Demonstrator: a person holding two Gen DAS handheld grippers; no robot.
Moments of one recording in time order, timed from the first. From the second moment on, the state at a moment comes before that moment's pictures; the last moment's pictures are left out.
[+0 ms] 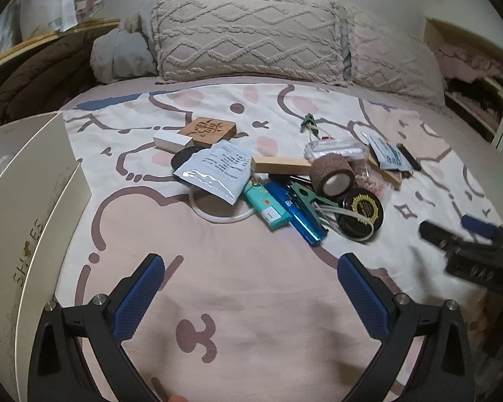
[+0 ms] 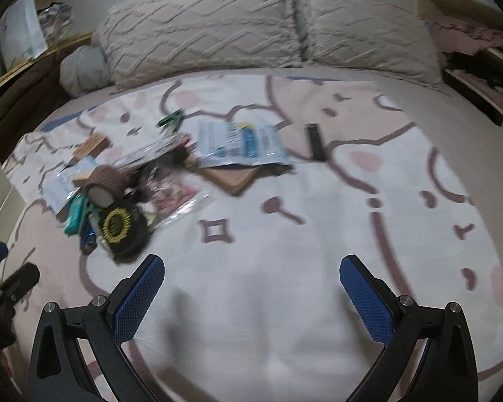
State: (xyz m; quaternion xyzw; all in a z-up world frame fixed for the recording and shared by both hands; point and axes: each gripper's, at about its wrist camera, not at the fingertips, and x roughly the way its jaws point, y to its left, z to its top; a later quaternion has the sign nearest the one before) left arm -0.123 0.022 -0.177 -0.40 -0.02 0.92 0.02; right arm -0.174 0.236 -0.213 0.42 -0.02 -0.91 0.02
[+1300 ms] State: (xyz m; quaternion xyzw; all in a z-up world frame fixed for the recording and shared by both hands) left arm -0.131 0.021 -0.186 -0.41 -0.03 0.91 0.06; right arm -0.199 0.203 -0.236 0.45 0.03 -0.89 -0.03
